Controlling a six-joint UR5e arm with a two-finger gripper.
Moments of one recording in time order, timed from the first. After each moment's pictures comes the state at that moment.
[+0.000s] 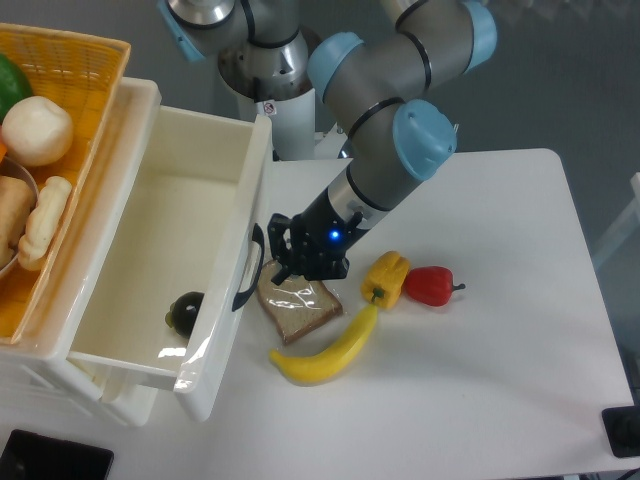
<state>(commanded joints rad) 2.55 -1.80 -1.67 -1.43 0.93 0.93</state>
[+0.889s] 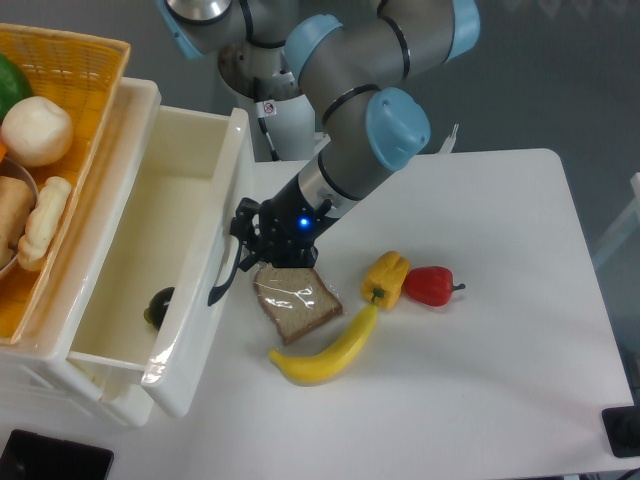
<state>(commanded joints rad) 2.47 -1.79 -1.67 -1.44 0.92 0.89</state>
